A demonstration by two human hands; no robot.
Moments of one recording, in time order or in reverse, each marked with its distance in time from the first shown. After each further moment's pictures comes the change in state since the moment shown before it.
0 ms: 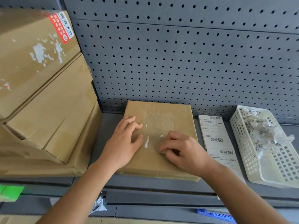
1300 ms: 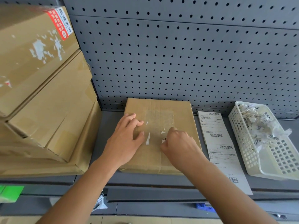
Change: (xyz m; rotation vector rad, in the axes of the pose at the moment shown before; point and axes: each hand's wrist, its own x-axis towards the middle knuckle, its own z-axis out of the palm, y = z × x) left_hand 0.000 0.004 -0.003 0.027 -0.018 -0.024; right_hand 0.022 -0.062 -0.001 -0.278 -0.173 0.585
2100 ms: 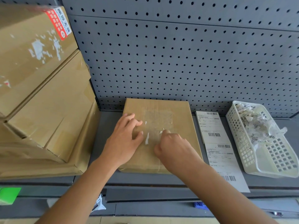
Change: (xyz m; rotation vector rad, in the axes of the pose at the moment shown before) left_hand 0.002 -0.004 0.003 -0.017 0.005 0.009; right_hand -0.007 -0.010 0.005 -0.066 -0.025 -0.054
